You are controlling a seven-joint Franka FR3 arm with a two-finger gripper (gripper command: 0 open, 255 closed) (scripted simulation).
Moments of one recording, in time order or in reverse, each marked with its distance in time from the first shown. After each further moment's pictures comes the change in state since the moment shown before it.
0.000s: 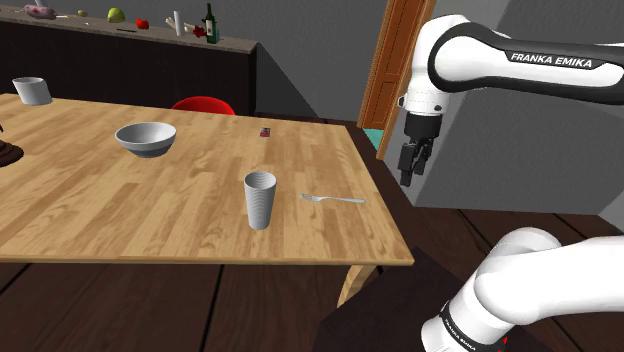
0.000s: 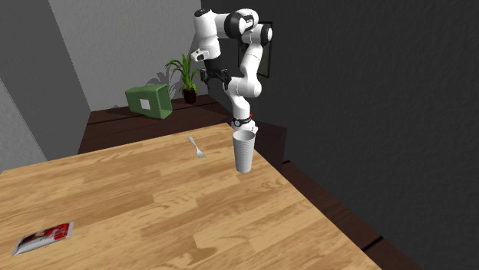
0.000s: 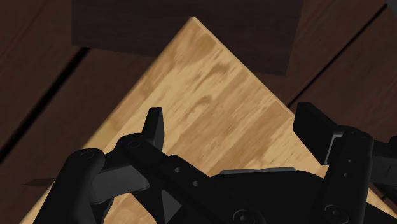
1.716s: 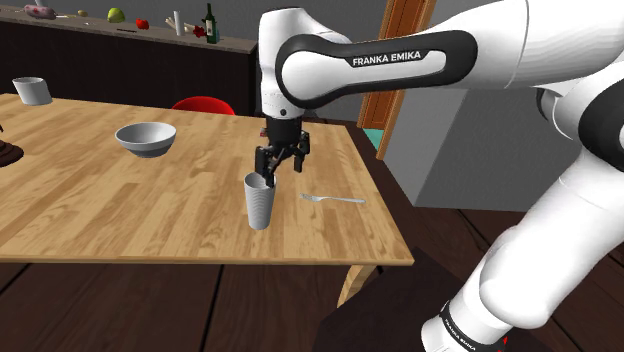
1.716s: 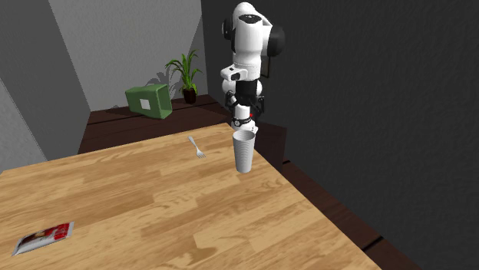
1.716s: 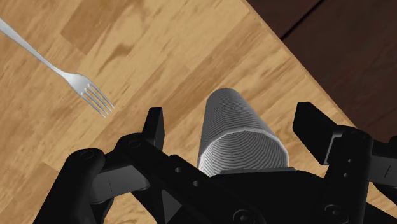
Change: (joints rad) arm 0.112 0.694 0.406 0.520 -0.043 0.311 0.510
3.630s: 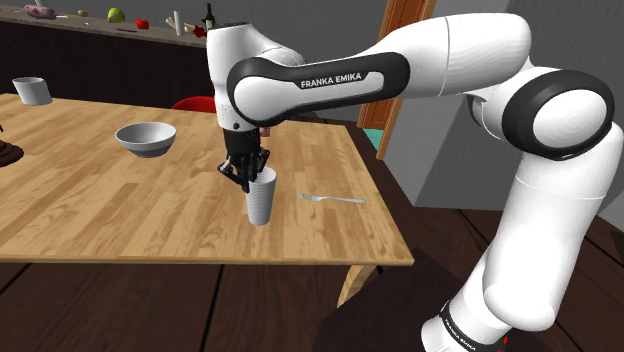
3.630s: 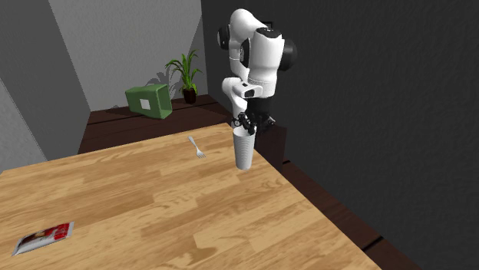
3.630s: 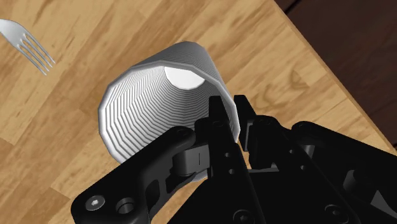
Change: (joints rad) arm 0.079 0.278 0.046 0.234 -0.162 0.030 0.159
